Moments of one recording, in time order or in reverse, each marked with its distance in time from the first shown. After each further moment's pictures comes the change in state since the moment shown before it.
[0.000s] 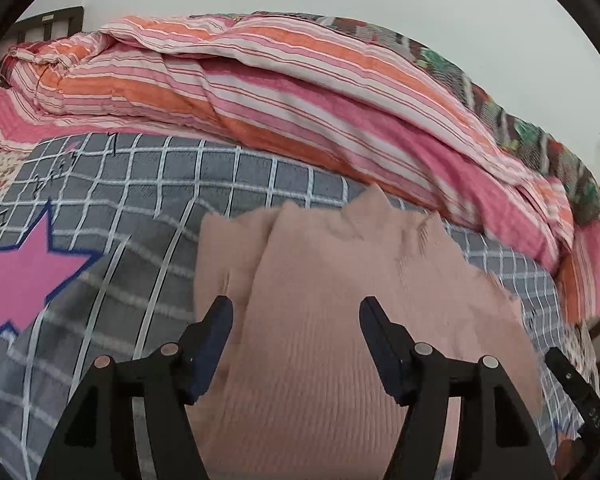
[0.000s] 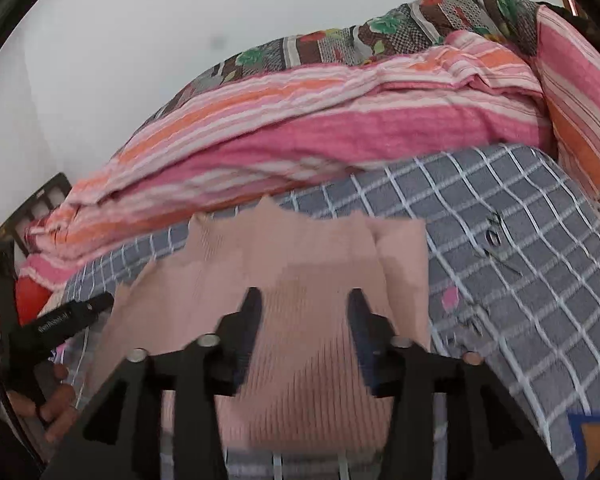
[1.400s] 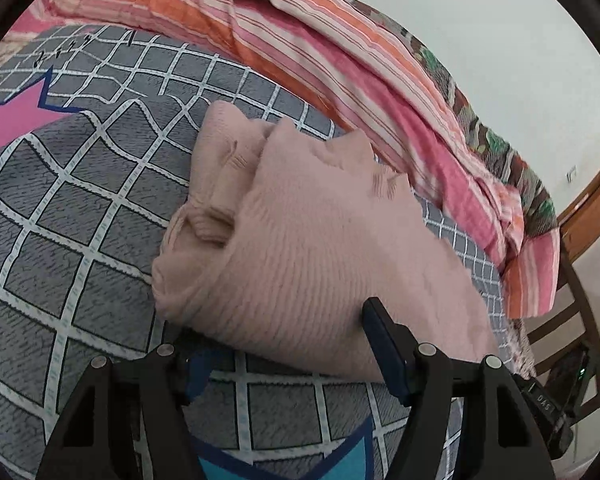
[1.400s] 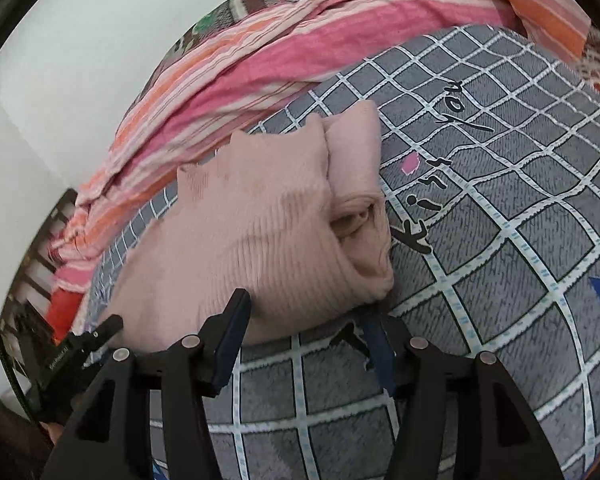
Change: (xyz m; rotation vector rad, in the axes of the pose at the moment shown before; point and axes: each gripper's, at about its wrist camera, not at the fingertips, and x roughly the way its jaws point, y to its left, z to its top) left arm 0.008 0.034 -0.062 -0.193 0.076 -0.245; right arm 0.006 -0.058 -0.046 0.213 0.152 0.105
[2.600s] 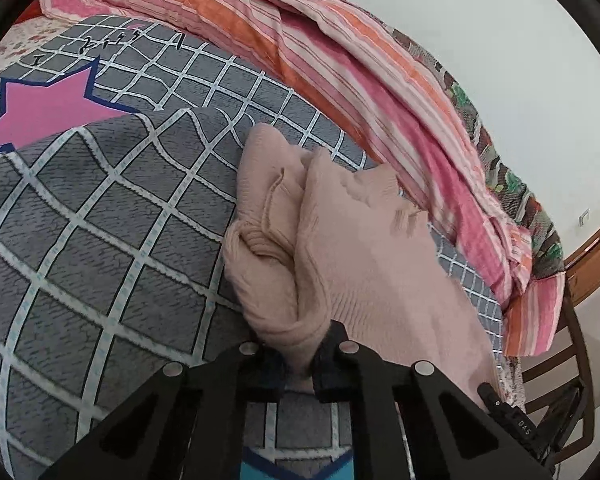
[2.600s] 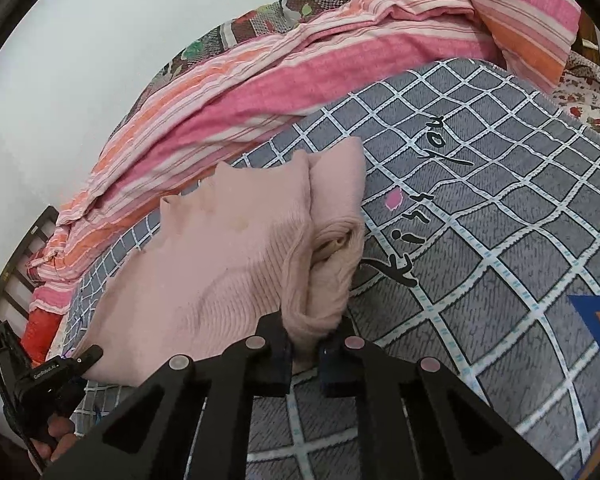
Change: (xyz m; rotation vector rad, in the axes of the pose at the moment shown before) left arm -0.019 0.016 0.008 -0.117 -0.048 0.041; right arm -0.012 0.010 -0.001 -0.023 -0.111 -0.080
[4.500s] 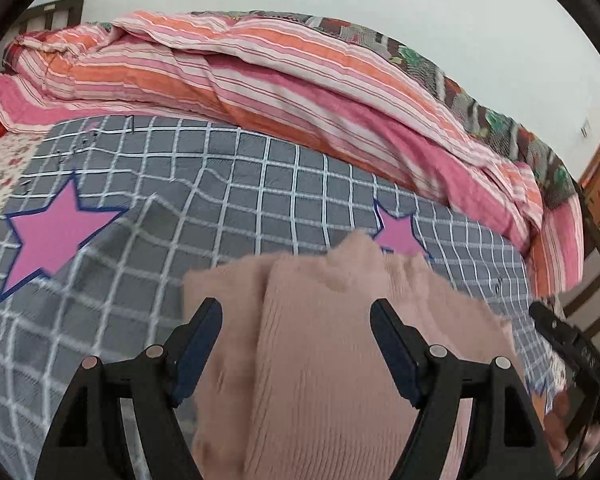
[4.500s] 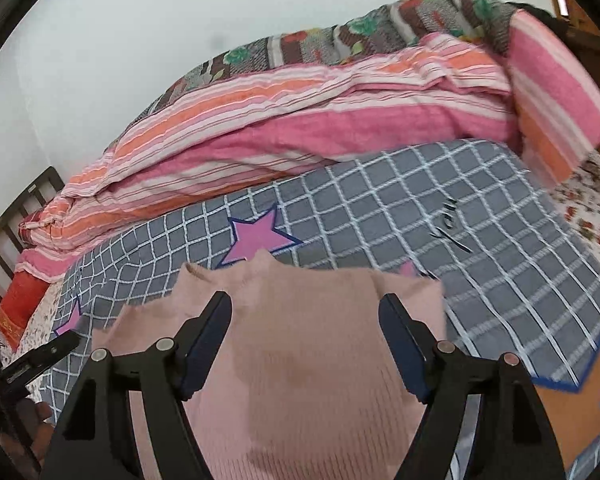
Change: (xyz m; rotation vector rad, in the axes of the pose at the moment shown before) left arm -0.025 -0.066 0.024 0.294 0.013 0.141; right arm -0.022 0.063 0.053 -0.206 0.000 -0.065
